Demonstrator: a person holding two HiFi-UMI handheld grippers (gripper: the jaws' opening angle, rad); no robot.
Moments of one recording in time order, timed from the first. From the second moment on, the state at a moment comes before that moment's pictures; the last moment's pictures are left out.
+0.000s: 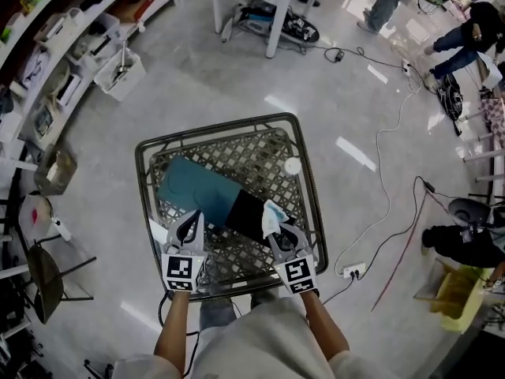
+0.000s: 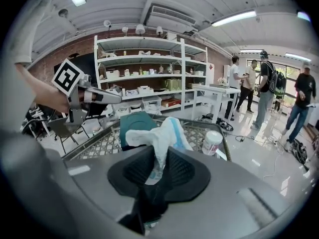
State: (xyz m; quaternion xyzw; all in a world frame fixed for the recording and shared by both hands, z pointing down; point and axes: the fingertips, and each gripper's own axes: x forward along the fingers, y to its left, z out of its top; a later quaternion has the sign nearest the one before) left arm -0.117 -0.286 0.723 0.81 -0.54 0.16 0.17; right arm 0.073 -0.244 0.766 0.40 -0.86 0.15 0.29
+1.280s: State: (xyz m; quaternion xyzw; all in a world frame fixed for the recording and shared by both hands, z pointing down) left arm -0.124 -0.285 0.731 0.81 -0.54 0.17 0.18; right arm 0.025 -0.255 0.893 0.23 -0.82 0.20 0.48
